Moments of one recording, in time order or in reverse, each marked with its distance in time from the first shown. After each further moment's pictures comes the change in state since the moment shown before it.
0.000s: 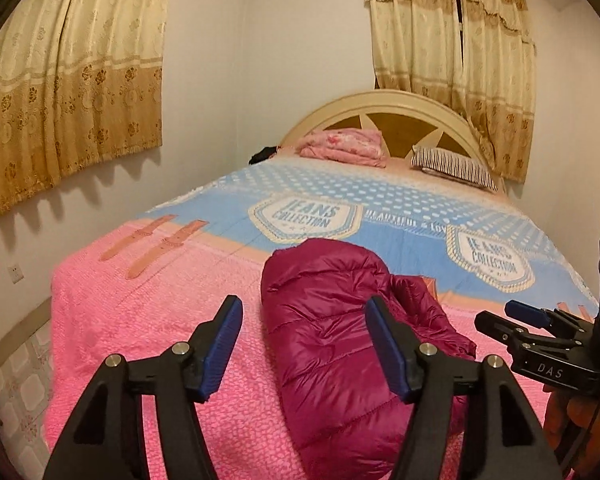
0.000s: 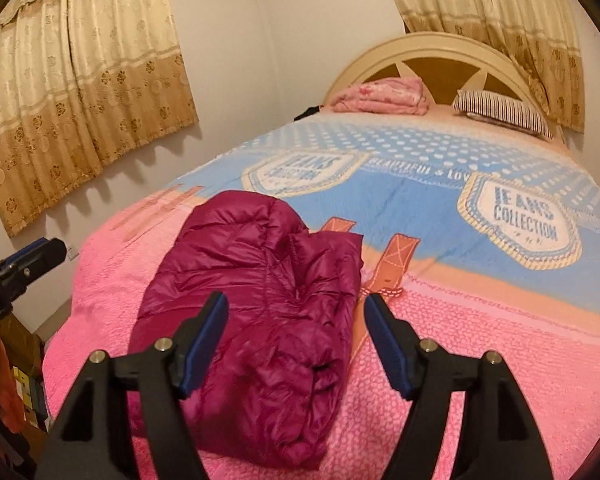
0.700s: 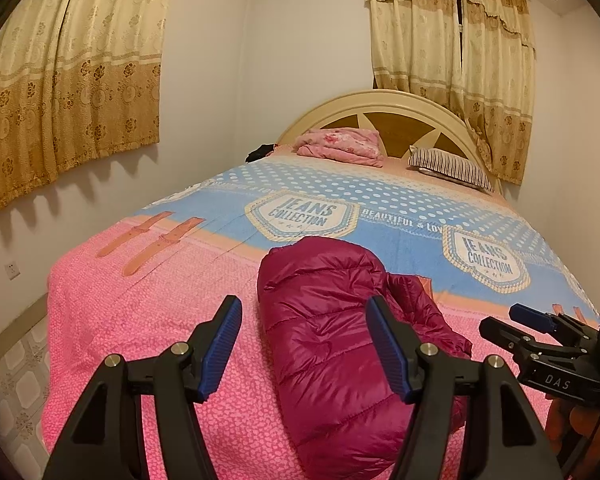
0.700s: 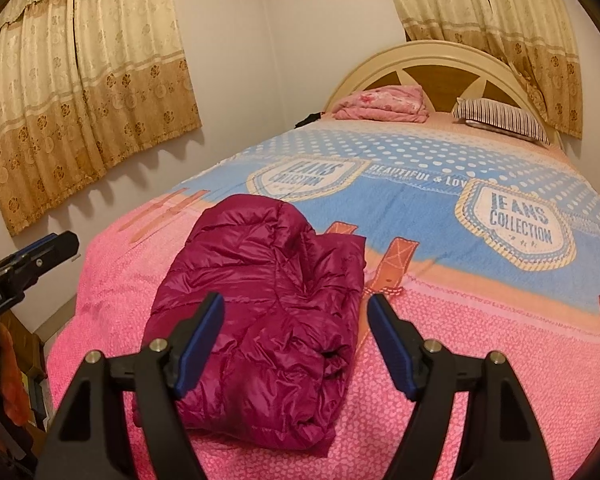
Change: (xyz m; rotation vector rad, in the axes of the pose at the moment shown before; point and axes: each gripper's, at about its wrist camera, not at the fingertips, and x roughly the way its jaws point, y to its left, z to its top) left arm 0.002 0.000 -0.002 -0.008 0.007 -0.013; right arm -0.009 0.005 -0.004 -0.005 -0.018 -0.004
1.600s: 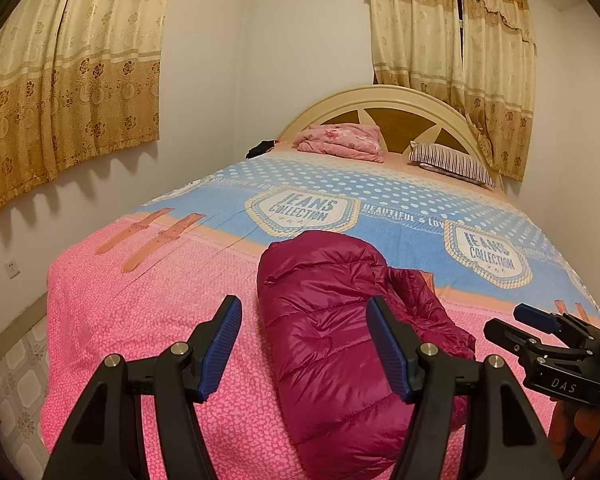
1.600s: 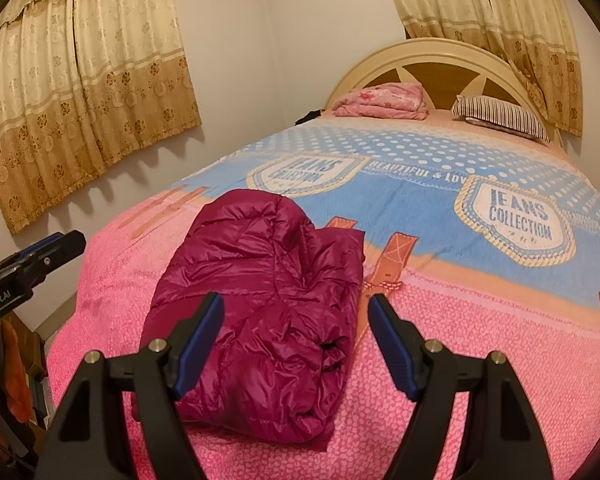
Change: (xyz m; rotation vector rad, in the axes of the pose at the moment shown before) left arm 0.005 0.000 -0.005 0.004 0.011 0.004; right arm -0.003 -0.002 -0.004 -0.002 0.009 0.003
